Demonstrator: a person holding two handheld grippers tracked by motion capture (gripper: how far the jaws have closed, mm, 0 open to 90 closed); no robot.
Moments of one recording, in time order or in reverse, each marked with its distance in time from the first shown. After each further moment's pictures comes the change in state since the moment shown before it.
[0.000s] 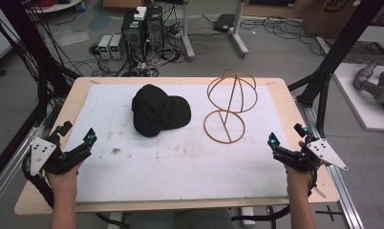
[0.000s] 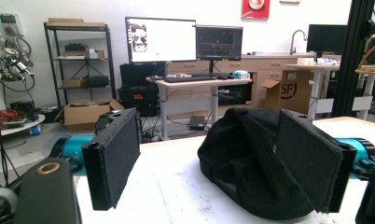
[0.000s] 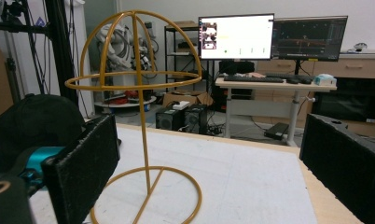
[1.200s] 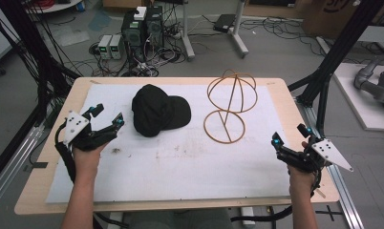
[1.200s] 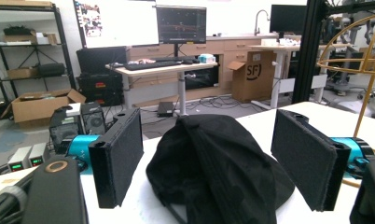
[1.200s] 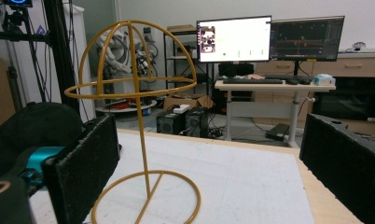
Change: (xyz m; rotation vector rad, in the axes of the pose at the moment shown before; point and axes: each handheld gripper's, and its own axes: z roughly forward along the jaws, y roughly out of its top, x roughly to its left) left arm -0.038 0.017 0.076 0.087 -0.158 0.001; right arm -0.005 0.004 -0.005 -0.015 -0.003 0.024
